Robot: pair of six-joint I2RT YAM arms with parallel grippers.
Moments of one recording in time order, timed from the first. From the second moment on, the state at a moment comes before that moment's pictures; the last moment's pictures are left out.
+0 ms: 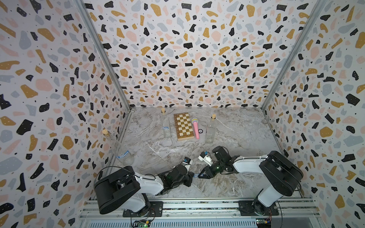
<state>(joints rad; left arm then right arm) -0.99 1.40 0.26 0.46 -0.01 -0.58 0.74 1.62 0.61 0.05 -0.79 0.29</state>
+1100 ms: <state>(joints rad) -1.00 1.25 0.26 0.26 -0.02 -0.55 0.74 1.61 0.61 0.05 -0.77 0.29</state>
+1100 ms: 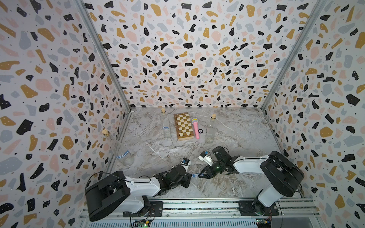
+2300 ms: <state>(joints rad) -1.06 1.23 0.33 0.16 0.02 -0.43 0.74 1.61 0.61 0.05 -0.77 0.31</state>
